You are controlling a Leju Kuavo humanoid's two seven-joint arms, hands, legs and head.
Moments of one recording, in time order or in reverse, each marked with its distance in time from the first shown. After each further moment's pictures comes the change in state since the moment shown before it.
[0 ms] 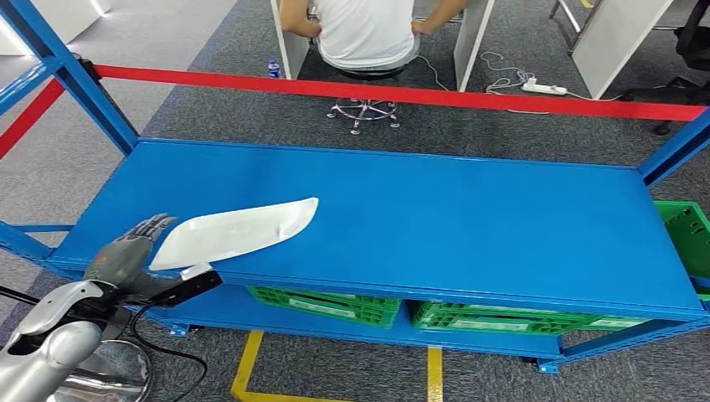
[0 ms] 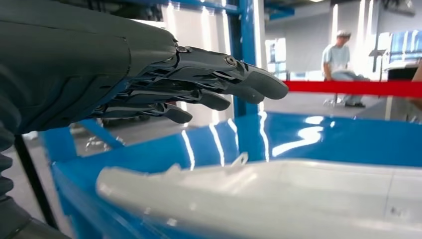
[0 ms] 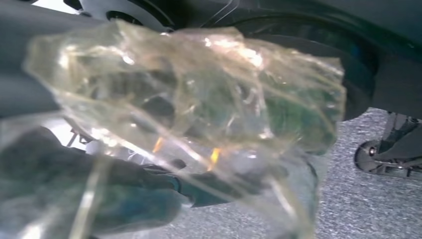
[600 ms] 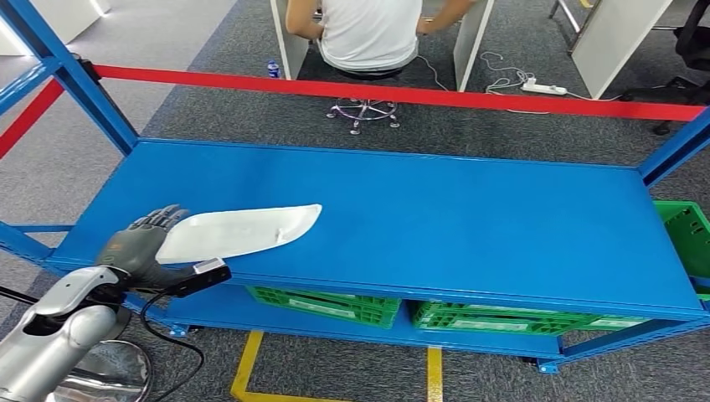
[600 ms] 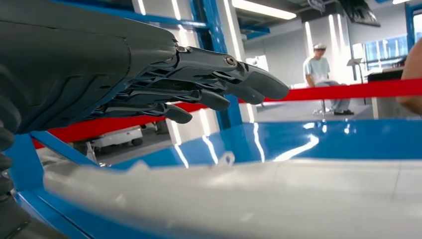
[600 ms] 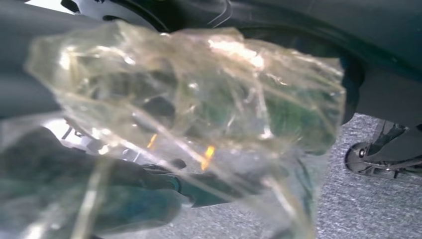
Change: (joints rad) left arm -0.108 -0.003 -0.050 0.115 -0.115 -0.028 -0.036; right arm -0.006 0.024 -0.043 0.010 0.068 0.041 0.000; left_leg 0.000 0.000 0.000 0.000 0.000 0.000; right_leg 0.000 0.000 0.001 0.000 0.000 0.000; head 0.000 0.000
